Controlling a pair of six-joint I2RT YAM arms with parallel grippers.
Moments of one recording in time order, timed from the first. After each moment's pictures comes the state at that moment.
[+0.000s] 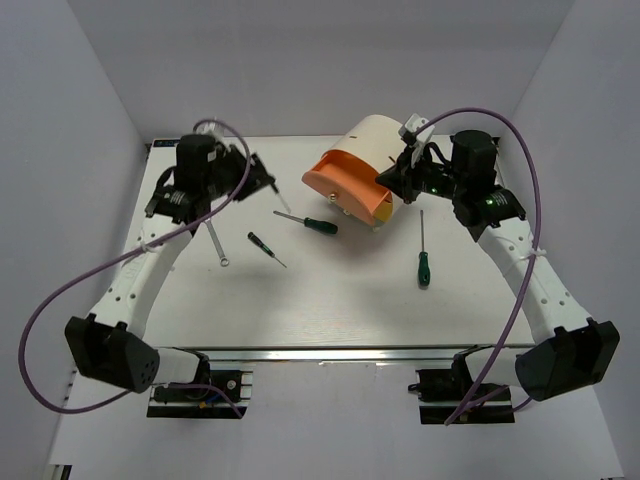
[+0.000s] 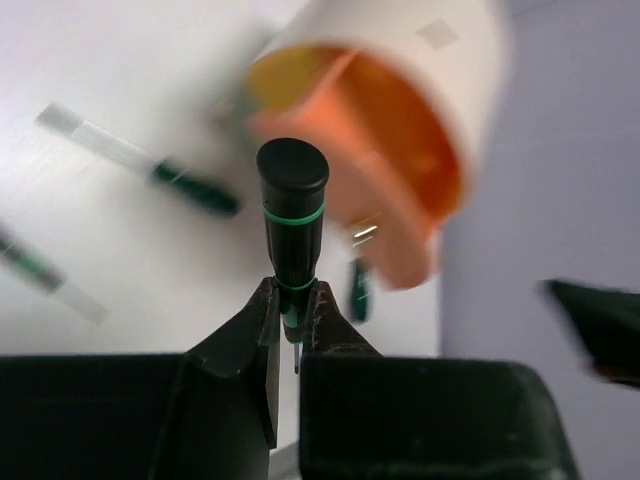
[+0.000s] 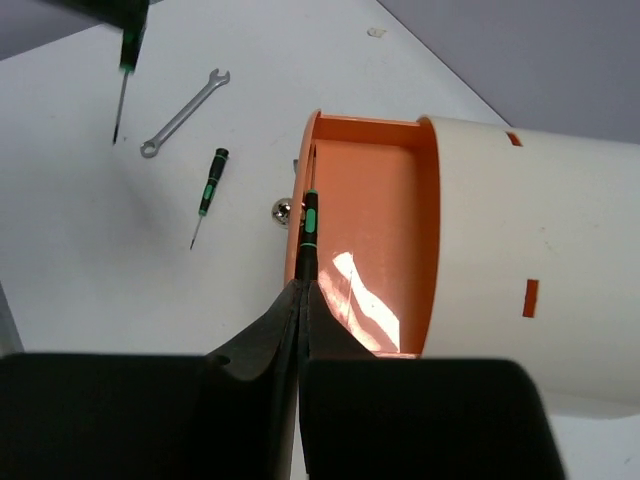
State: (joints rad) left arm -0.26 1.29 1.26 -0.53 0.25 -0.75; right arm 0.32 1.29 1.32 -0.32 -0.67 -0.24
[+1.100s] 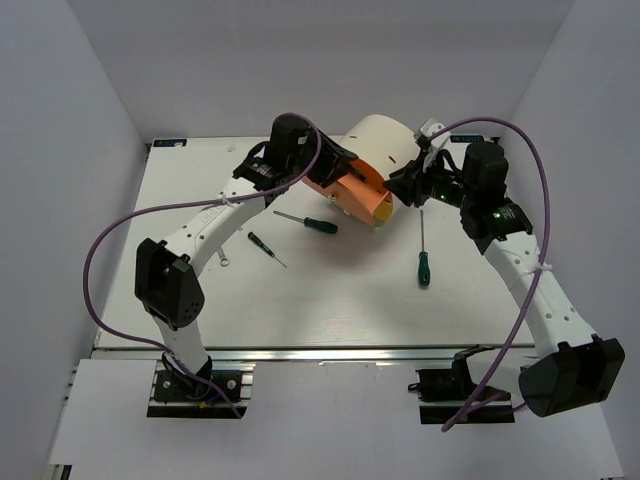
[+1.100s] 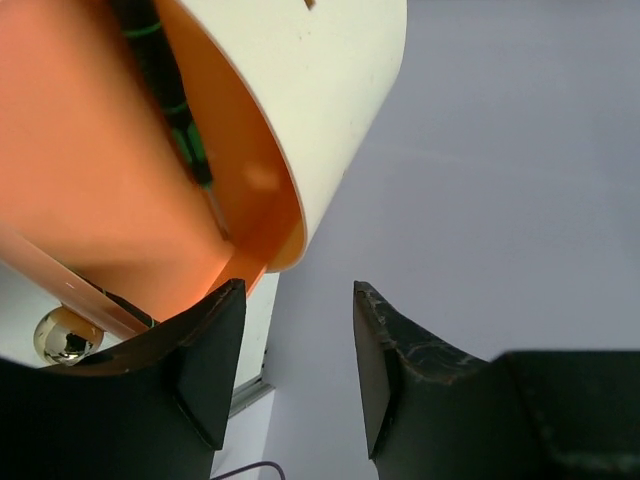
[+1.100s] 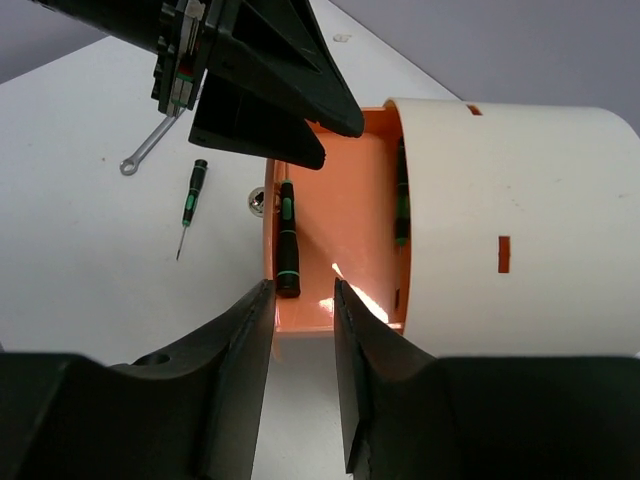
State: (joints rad) left arm -0.59 1.78 1.70 -0.35 0.13 -1.29; right arm 0.28 1.19 1.19 -0.22 -0.63 -0.16
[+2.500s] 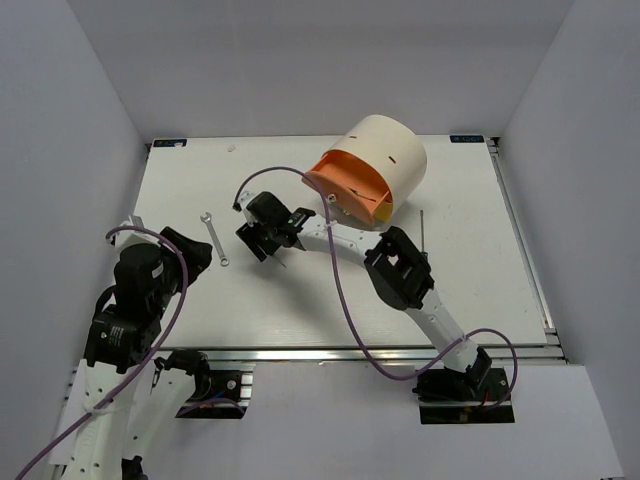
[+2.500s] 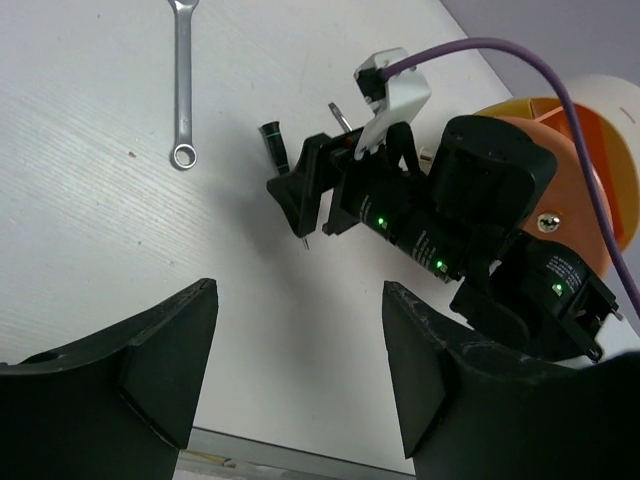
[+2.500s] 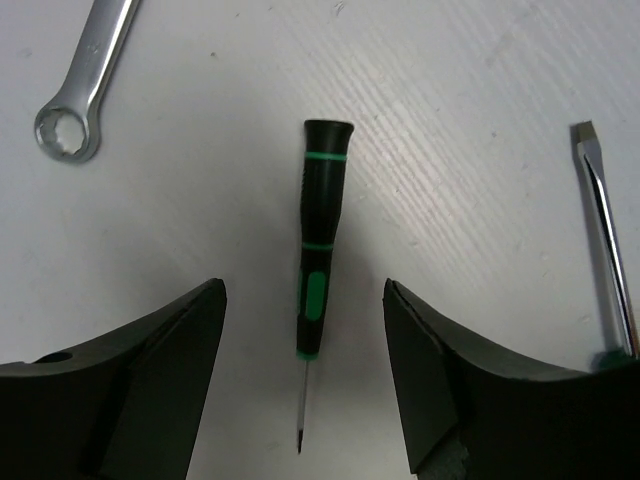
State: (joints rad) left arm -0.21 0.55 0.98 -0.89 -0.20 -0.81; right arm 0.98 2.36 1.97 -0.42 0.02 0.02
